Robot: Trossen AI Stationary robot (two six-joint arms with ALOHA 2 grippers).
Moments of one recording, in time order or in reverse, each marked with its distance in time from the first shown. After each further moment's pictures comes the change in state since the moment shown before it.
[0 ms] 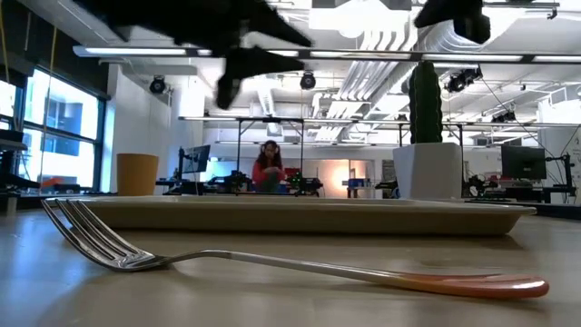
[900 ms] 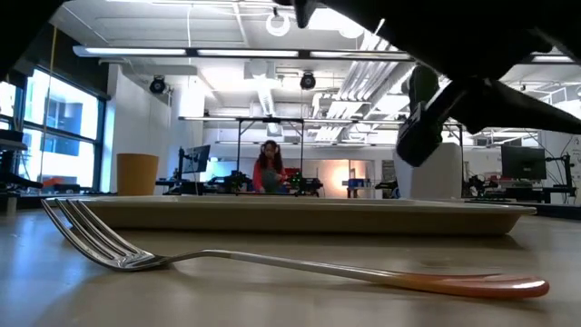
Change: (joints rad) left arm -0.136 0.851 1.120 -0.520 -0.045 -0.205; right arm 0.203 -0.027 -0.012 -0.407 -0.048 0.124
